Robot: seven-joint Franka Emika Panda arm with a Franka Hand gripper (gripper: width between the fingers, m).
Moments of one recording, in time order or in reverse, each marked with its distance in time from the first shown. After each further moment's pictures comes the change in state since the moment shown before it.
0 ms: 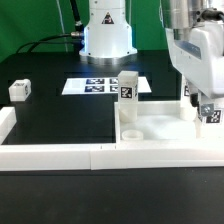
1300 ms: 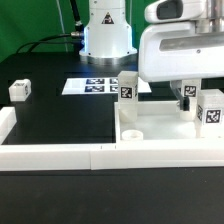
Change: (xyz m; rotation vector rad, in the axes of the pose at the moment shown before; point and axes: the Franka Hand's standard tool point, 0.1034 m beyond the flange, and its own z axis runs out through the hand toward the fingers) arm -0.011 -0.010 0.000 -0.002 0.090 -1.413
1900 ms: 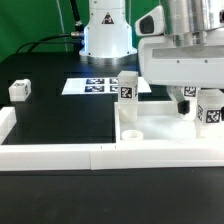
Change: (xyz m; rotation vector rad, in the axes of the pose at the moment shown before) arm -0.002 0.006 0.008 0.078 -0.046 0.762
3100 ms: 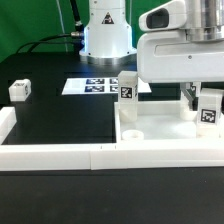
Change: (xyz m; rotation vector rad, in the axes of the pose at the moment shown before) arm -0.012 0.000 -0.004 -0.066 -0.007 -0.360
